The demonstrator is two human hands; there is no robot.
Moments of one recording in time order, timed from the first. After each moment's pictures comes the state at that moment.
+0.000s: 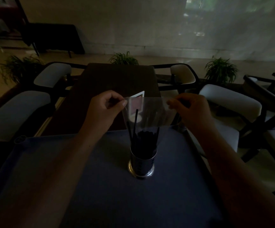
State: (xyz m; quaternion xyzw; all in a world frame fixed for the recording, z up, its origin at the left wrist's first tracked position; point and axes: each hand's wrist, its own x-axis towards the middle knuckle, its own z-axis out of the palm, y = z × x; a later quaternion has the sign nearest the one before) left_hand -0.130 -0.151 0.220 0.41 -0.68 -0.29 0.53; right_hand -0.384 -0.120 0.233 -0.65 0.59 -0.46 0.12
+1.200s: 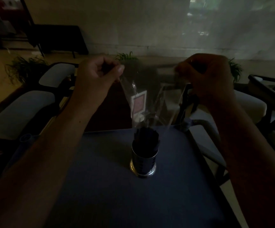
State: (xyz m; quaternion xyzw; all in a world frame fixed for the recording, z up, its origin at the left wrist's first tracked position) left_hand -0.127 -0.152 0.293 0.36 -0.68 -0.23 0.60; right_hand -0.382 -0.123 0.312 -0.69 0.51 -0.51 0.03
